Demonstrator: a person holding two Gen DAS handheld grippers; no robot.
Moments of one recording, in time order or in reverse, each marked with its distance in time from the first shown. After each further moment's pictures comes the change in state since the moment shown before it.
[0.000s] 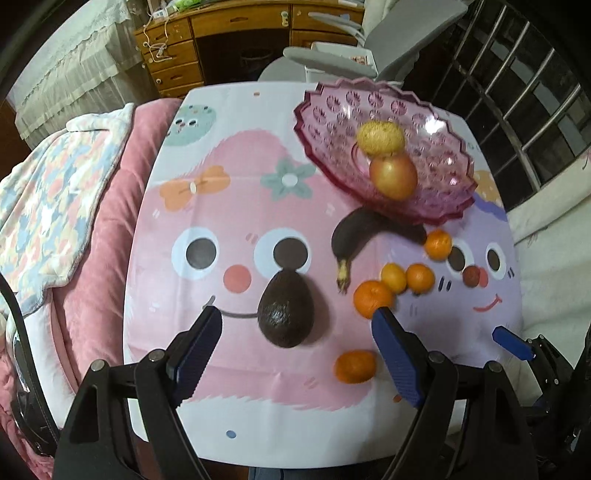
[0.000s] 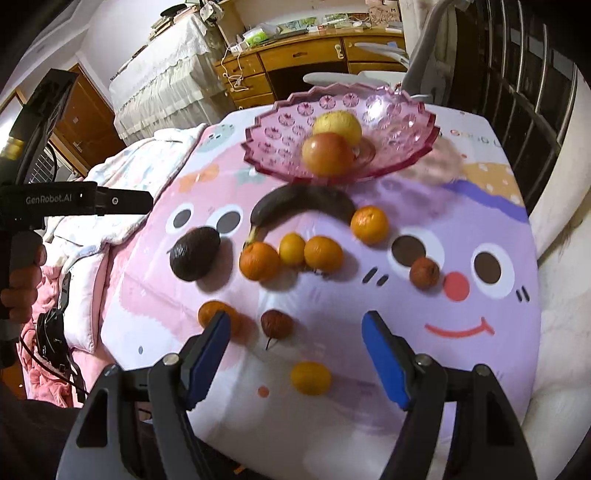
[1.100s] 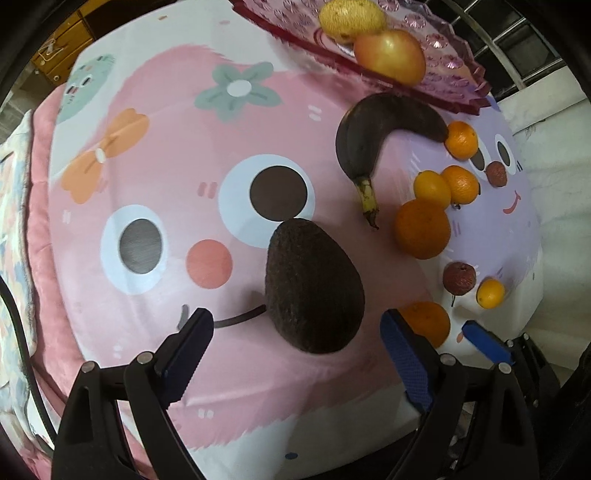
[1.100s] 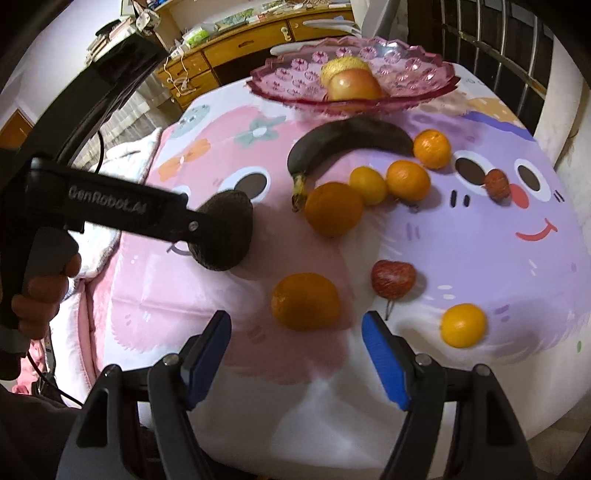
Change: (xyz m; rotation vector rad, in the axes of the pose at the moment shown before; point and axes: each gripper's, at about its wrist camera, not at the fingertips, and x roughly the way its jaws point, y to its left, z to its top) left arm 0.121 0.026 0.008 0.308 0.307 -0.165; right arm 0.080 0.102 -0.029 0.244 0.015 -0.140
